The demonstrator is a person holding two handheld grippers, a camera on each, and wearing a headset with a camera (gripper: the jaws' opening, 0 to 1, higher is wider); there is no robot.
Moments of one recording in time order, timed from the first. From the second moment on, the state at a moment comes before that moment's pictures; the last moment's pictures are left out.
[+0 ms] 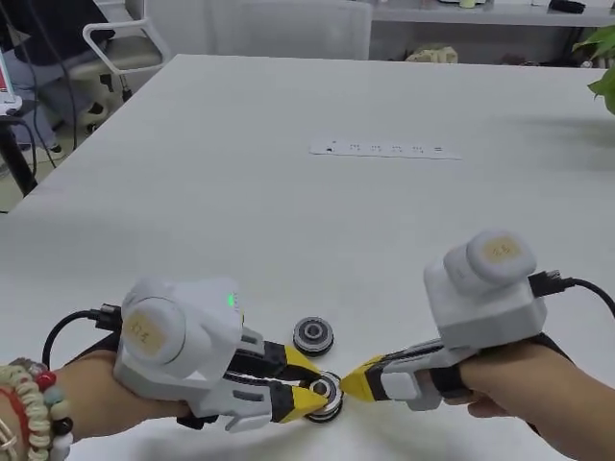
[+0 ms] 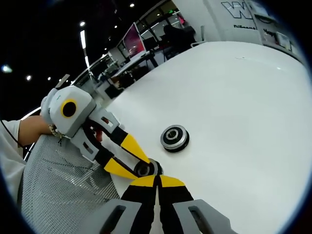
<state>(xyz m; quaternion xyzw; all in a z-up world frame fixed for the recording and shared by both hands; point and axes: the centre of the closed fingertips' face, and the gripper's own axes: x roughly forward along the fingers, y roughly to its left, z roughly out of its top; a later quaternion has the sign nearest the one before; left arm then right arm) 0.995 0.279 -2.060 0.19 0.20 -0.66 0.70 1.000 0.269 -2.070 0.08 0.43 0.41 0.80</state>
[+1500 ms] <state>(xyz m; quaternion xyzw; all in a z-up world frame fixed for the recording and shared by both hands) 0.995 0.278 -2.061 0.19 0.19 -0.66 0.70 0.997 0.285 -2.053 0.11 0.43 0.43 0.79</state>
